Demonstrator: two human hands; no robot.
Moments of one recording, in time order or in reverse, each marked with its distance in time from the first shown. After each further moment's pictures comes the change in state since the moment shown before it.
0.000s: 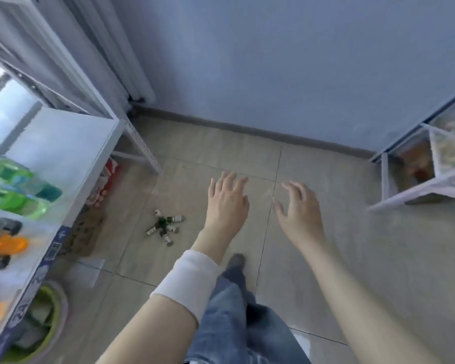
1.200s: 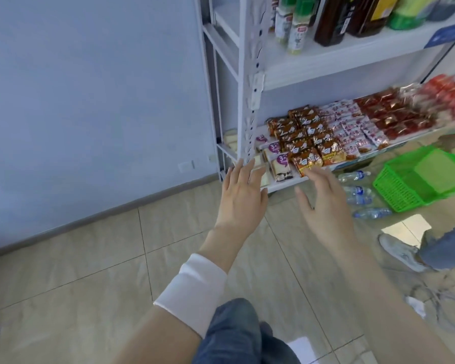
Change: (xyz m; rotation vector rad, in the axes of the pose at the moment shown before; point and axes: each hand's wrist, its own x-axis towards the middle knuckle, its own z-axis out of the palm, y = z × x) left_hand 0.115 0.651 0.211 -0.056 -0.067 0.769; right_hand -0.031 0.536 -0.377 -0.015 0.509 0.472
